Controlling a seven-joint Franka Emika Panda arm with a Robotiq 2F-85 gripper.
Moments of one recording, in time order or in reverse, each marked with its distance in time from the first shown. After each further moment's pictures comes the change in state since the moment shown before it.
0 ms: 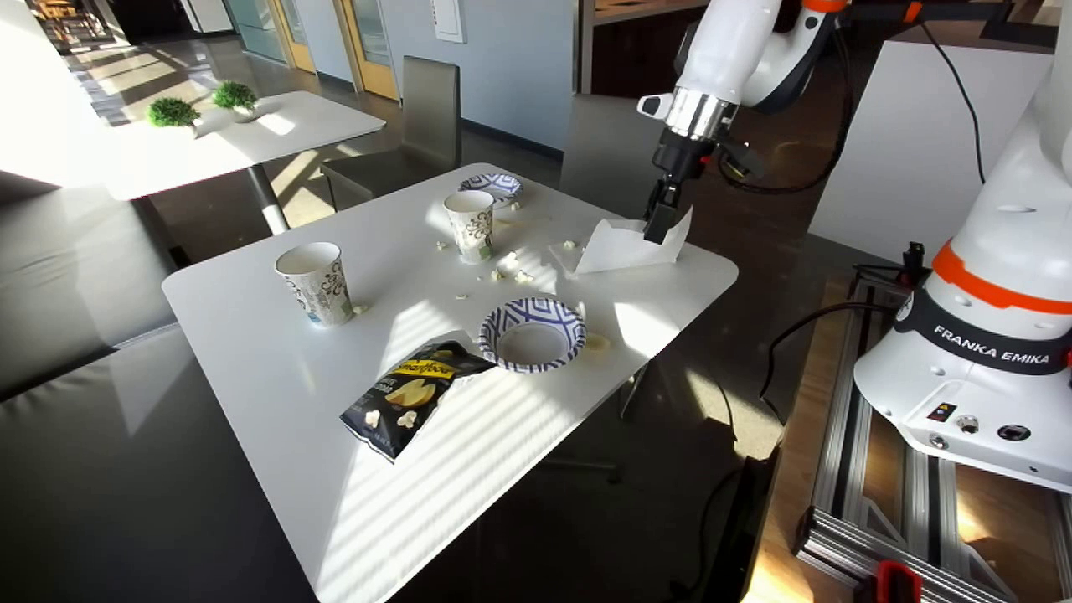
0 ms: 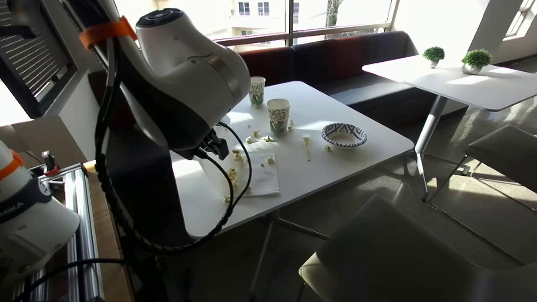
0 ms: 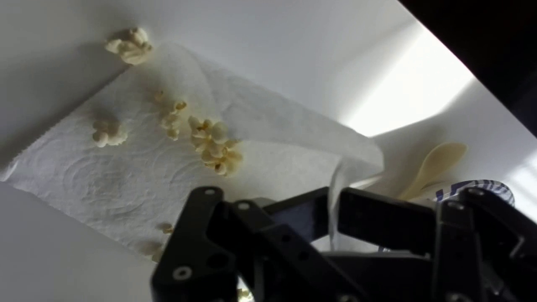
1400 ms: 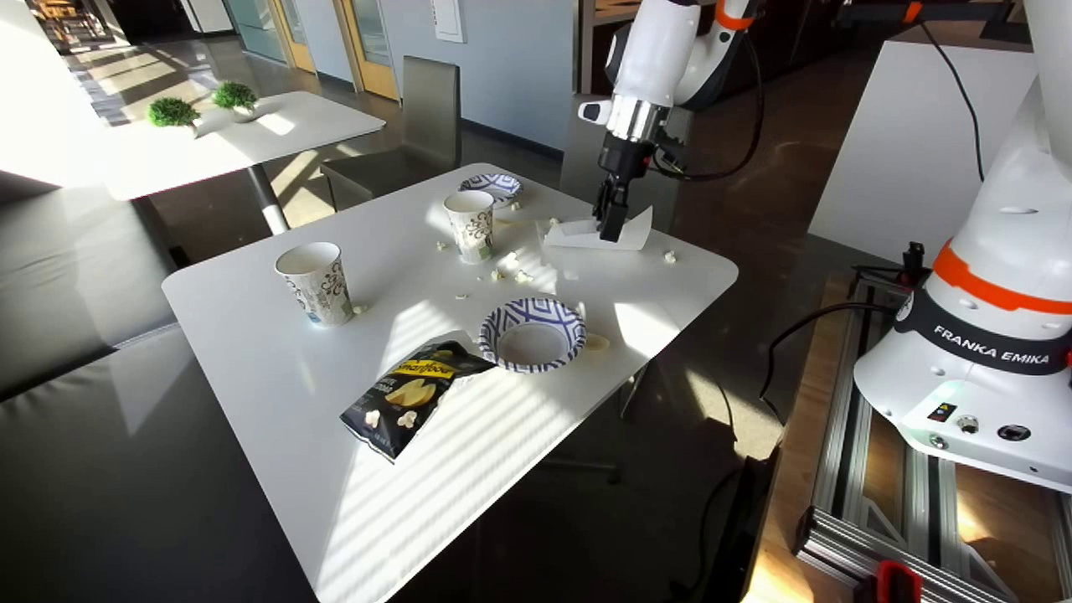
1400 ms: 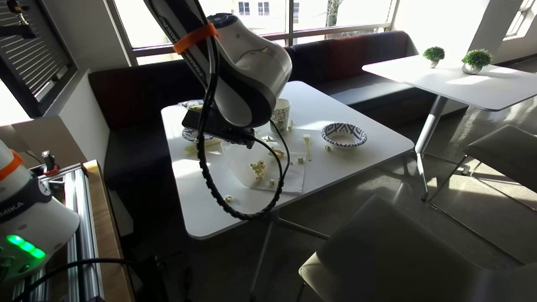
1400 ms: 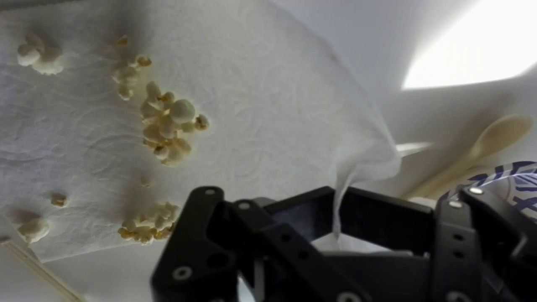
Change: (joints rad) arm 0.095 0.220 0.010 0.331 -0.048 0.108 0.031
